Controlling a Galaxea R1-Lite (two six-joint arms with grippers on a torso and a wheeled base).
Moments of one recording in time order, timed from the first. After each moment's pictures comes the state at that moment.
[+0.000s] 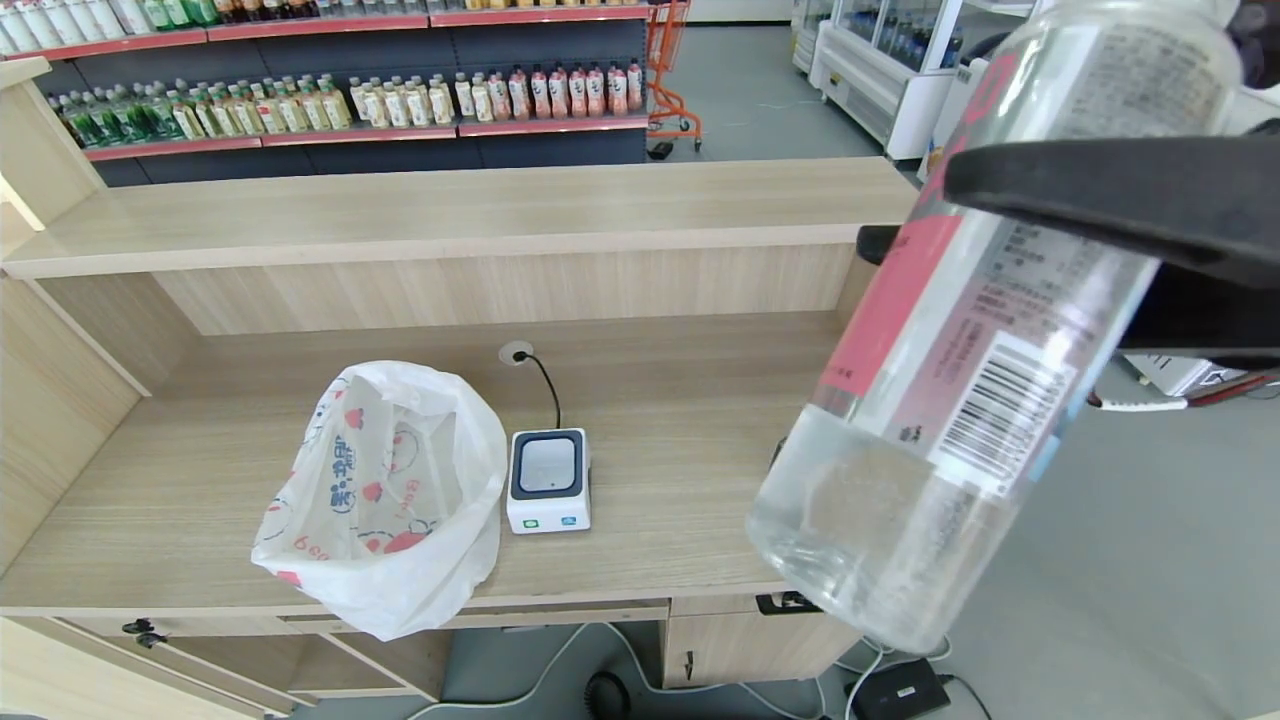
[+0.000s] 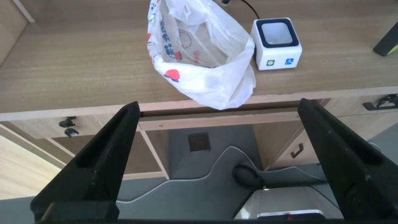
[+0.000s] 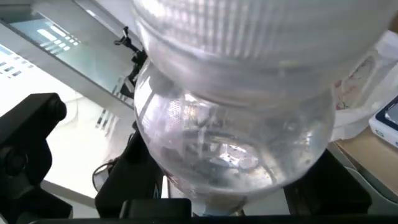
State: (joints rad) left arm -0.01 0.00 0.00 0.04 -0.04 0.02; right arm 0.68 1.30 -1.03 -0.43 0.73 0.53
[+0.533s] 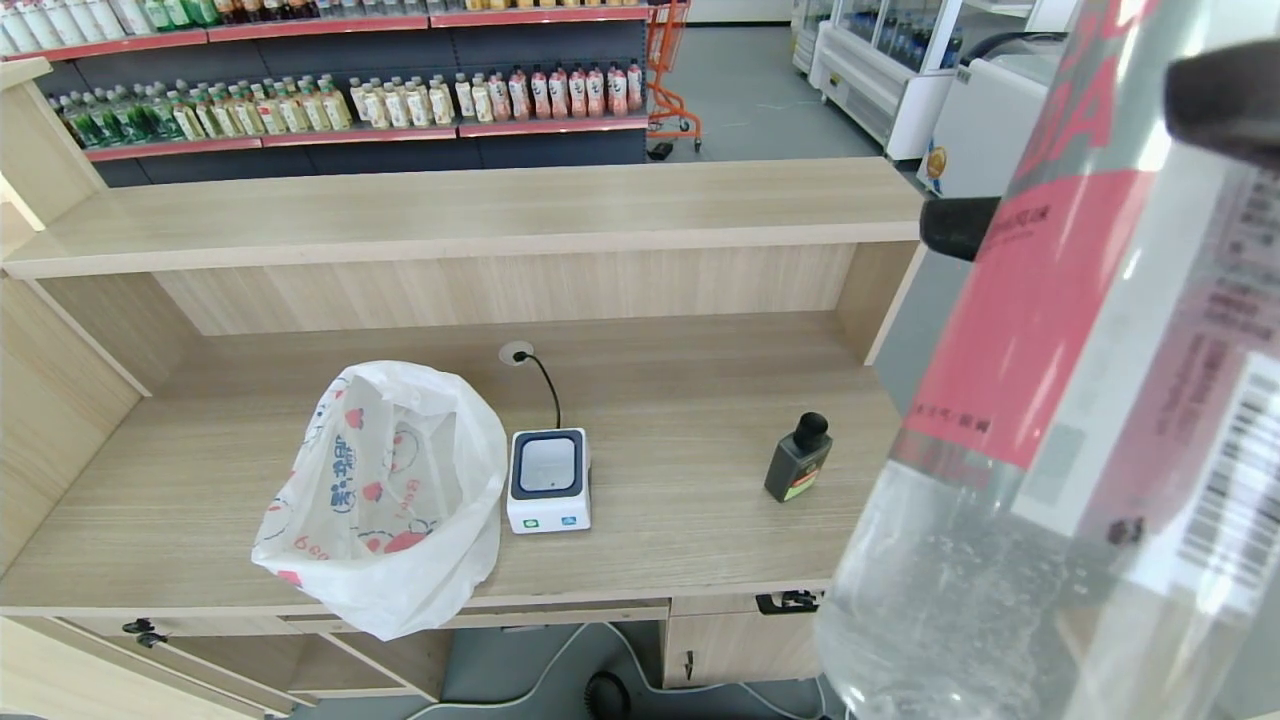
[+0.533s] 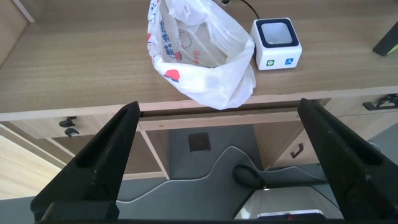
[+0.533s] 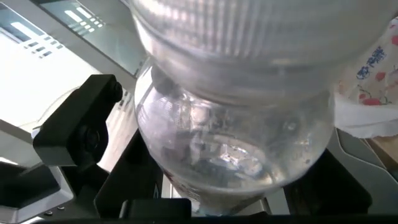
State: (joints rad) left arm -0.01 0.00 0.00 0.04 -0.04 0.02; right arm 0.75 1.26 -1.10 -0.30 0.77 0.53
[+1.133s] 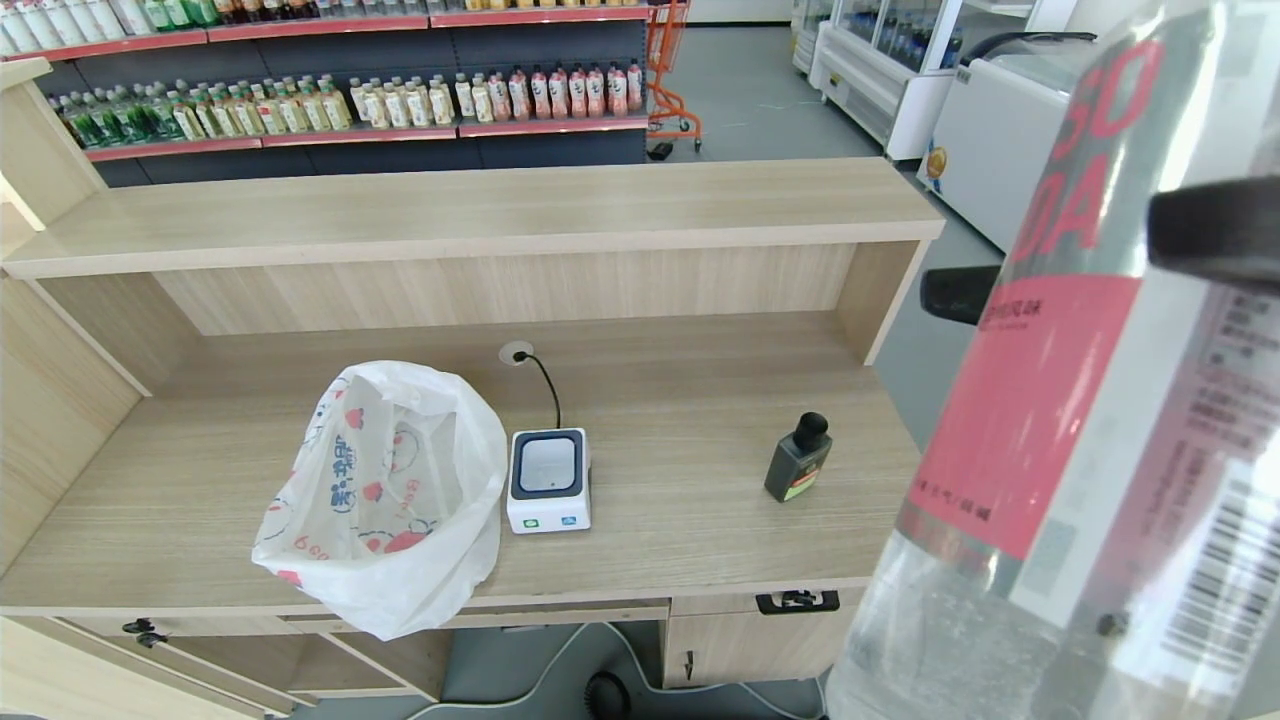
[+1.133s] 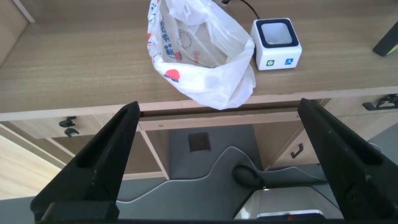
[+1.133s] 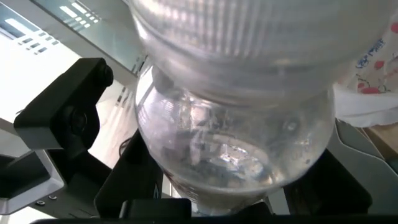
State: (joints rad) left arm -0.01 0.00 0.00 0.04 -0.04 0.02; right arm 0.75 1.24 -1.04 -0.30 0.77 0.51
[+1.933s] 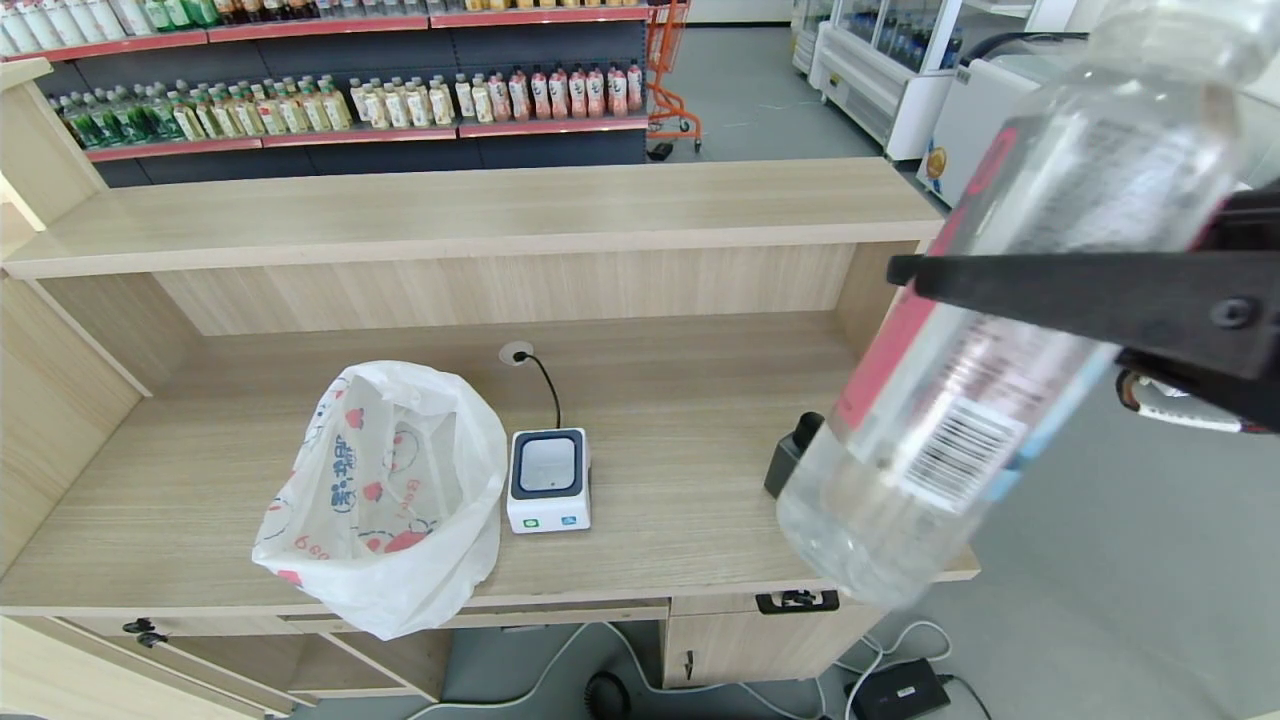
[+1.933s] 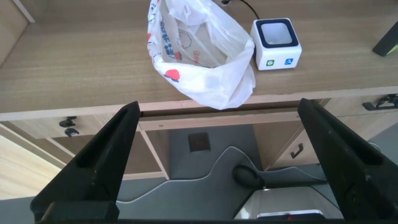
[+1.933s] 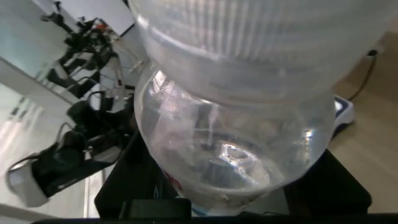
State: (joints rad) left arm -0.01 0.00 0.00 0.04 -0.04 0.02; right arm 0.70 1.25 -1.02 -0.26 0.46 0.17
